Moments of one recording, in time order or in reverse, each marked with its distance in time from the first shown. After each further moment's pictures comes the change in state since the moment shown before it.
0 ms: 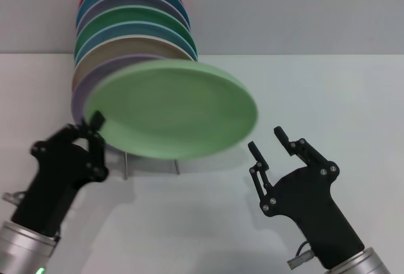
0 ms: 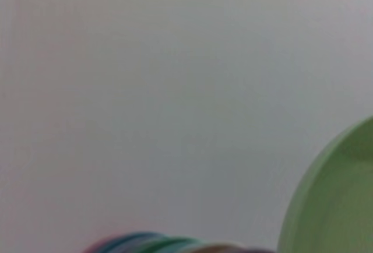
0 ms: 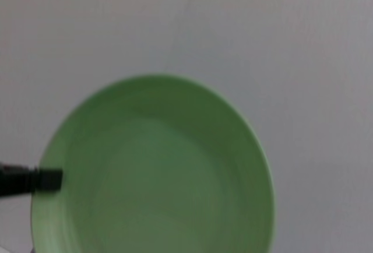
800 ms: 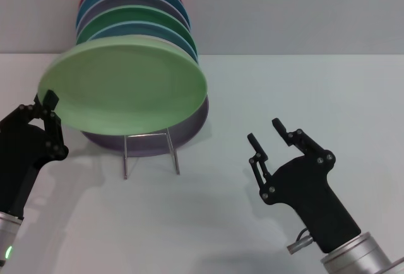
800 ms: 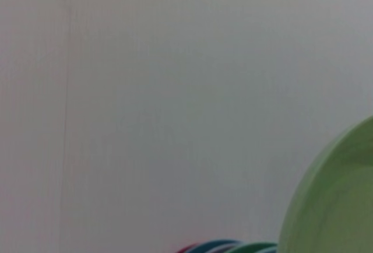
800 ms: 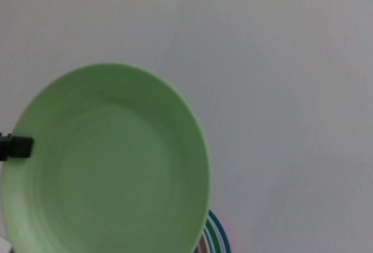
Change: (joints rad) left arm -0.027 0.002 -0.146 0.110 0.007 0.025 0.029; right arm 0.039 0.000 0.033 -0.034 0.008 0.033 0.012
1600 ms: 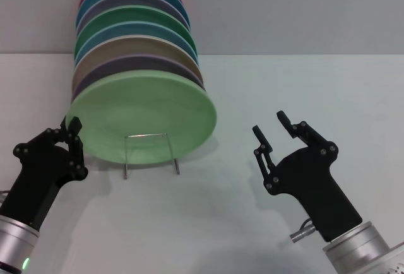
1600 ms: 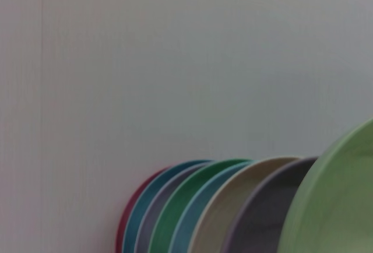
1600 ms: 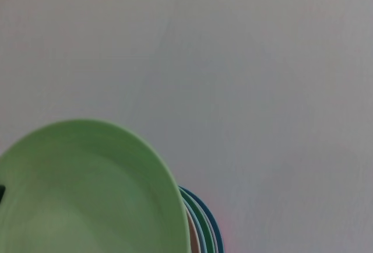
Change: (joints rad) left arm 0.006 -0.008 0.035 -0.010 0.000 -0.153 0.002; right arm 0.019 0.000 0.039 -0.024 0.000 0.025 0.012
